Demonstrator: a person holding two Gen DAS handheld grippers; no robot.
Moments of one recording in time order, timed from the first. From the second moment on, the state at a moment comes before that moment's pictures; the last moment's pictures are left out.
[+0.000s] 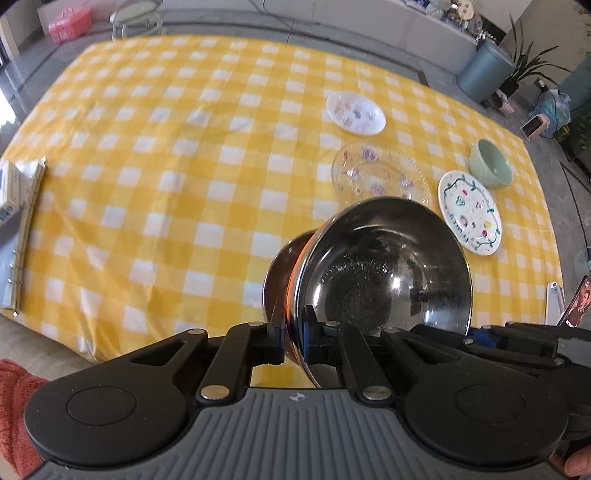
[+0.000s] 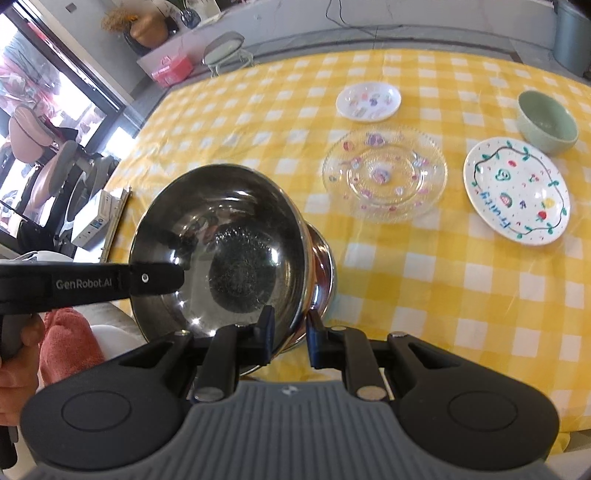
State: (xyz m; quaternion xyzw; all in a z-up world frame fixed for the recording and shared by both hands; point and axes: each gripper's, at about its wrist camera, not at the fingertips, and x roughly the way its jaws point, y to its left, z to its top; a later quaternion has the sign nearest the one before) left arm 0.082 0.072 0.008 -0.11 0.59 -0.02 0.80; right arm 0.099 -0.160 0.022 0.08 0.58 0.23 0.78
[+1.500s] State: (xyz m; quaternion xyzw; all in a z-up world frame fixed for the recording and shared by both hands) left arm 0.103 0.067 0.017 -0.07 0.57 -0.02 0.82; right arm 0.118 -0.160 0.027 0.02 0.56 0.21 0.80
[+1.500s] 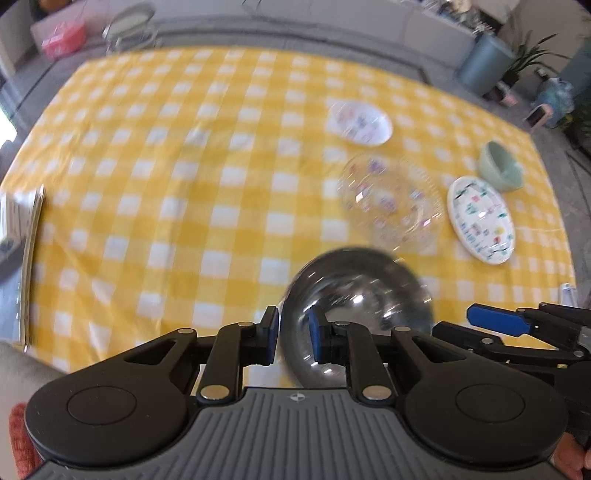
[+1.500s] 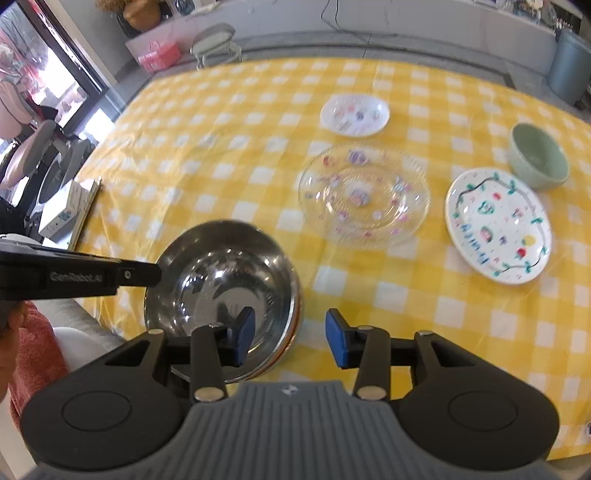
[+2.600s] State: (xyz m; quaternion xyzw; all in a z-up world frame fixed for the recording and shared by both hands) left arm 0.188 -0.127 -0.006 -0.03 0.49 -0.14 0.86; right arm 0.186 -0.333 0.007 0.12 0.41 -0.04 0.90
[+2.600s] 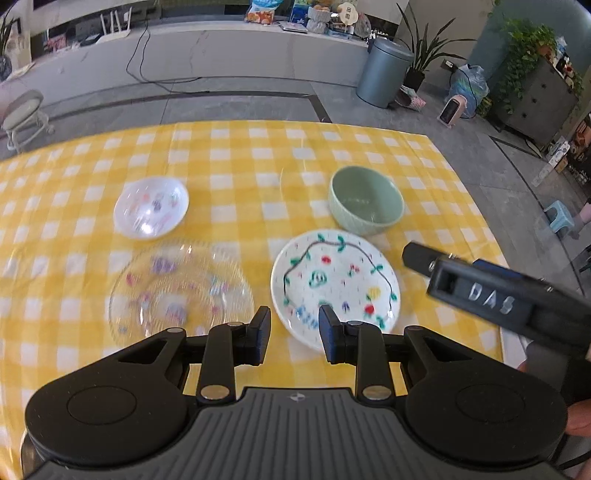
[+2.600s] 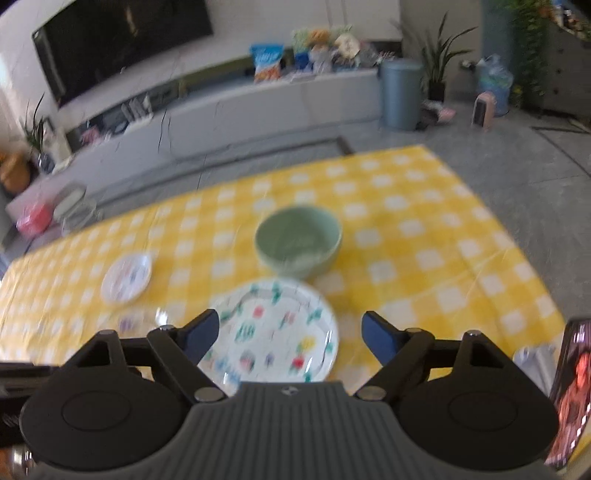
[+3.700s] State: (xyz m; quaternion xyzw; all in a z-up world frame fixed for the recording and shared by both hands) left arm 0.326 -0.180 -0.065 -0.12 0.50 -0.16 0.84; right arm 0.289 -0.398 -0.069 0.25 0.45 -0.08 0.85
